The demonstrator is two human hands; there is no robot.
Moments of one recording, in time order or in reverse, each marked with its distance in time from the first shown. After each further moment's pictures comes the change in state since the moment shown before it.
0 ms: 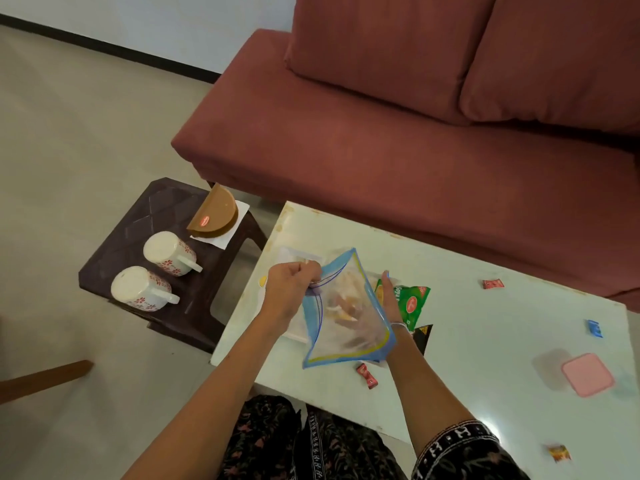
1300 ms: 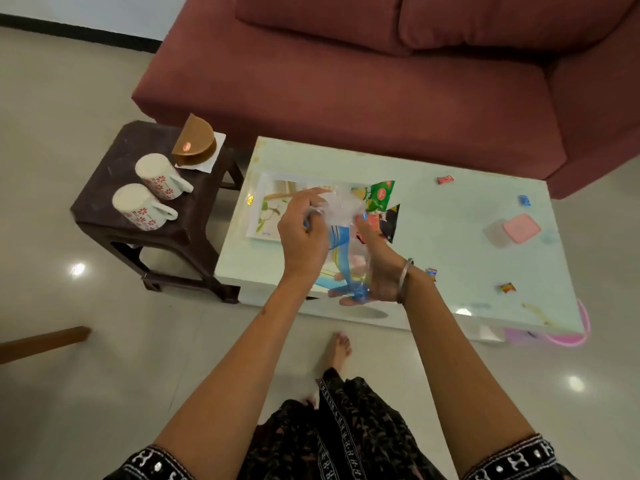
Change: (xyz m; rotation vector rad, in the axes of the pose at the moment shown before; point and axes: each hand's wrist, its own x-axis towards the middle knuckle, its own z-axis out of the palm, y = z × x) left_hand -0.194 -0.076 -0.010 0.119 0.077 0.583; right_hand -0.190 0.148 0.000 -0.246 -0.073 0.037
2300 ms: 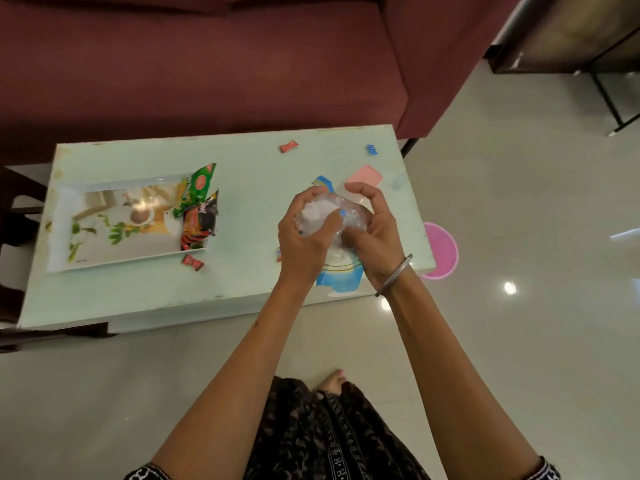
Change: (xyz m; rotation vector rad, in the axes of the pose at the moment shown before) left_hand -0.144 0.055 0.342 -0.222 -0.406 -0.211; right_hand -0.151 0.042 -0.310 0.117 0.469 -0.923
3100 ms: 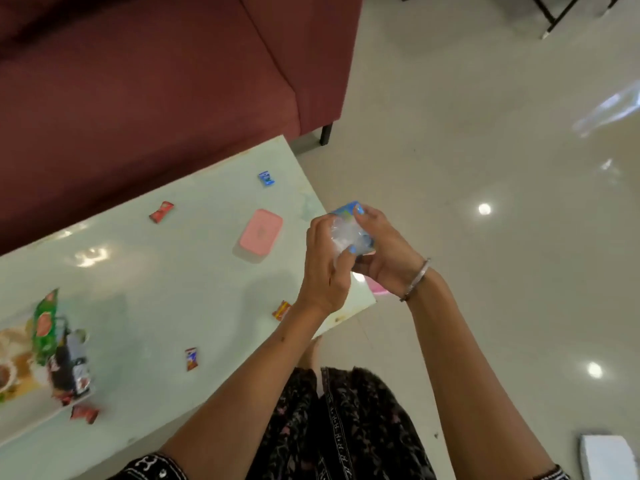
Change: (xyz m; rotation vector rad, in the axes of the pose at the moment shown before) left_hand 0.127 -0.091 0.276 0.313 -0.511 0.095; right_hand 0.171 0.013 -0.271 0.373 0.187 0.519
